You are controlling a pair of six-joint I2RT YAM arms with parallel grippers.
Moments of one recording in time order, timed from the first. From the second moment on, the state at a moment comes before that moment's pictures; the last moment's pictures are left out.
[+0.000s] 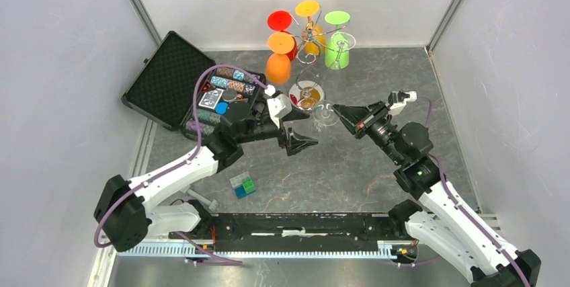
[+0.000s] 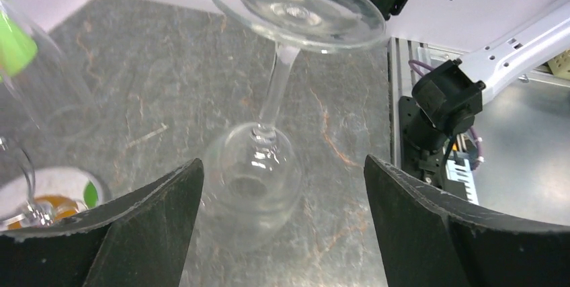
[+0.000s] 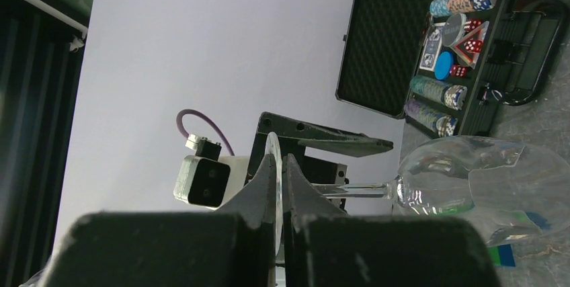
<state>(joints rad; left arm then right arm) -0.76 1.17 0.79 0.36 0.60 -0.07 0.53 0.71 0.59 0.23 -0.13 1.46</state>
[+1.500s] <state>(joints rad) -0.80 1.38 0.90 0.65 0.62 -0.14 0.39 0.76 0.55 0.45 -0.39 1.56</state>
